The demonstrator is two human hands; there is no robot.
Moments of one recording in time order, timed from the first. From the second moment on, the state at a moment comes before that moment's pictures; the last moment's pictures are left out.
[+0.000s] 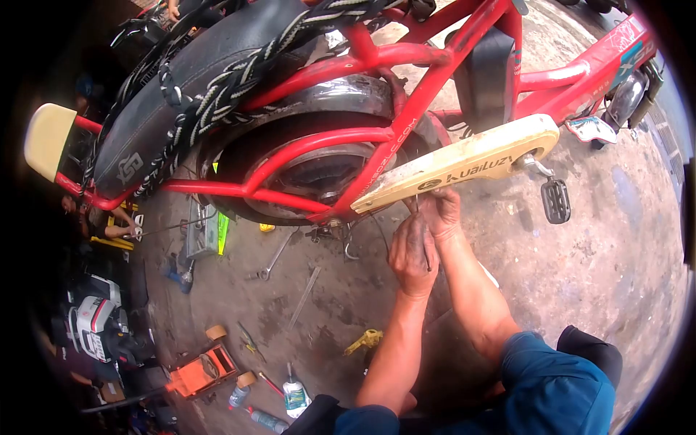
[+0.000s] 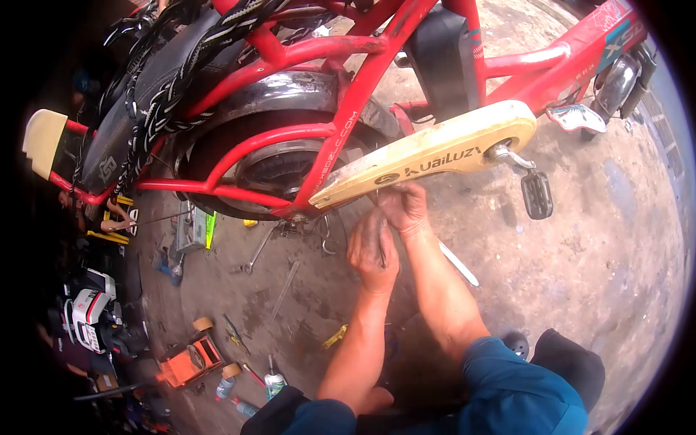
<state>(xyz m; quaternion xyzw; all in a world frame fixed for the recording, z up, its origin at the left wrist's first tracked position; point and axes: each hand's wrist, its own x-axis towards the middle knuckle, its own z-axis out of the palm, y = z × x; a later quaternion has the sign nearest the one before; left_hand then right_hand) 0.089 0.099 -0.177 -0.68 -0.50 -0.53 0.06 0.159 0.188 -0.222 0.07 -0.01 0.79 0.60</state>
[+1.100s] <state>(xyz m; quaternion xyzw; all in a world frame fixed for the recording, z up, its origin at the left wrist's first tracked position) 0.078 0.108 -0.174 -0.75 -0.46 -0.47 0.06 0.135 0.177 -0.202 0.09 0.07 0.72 0.69</state>
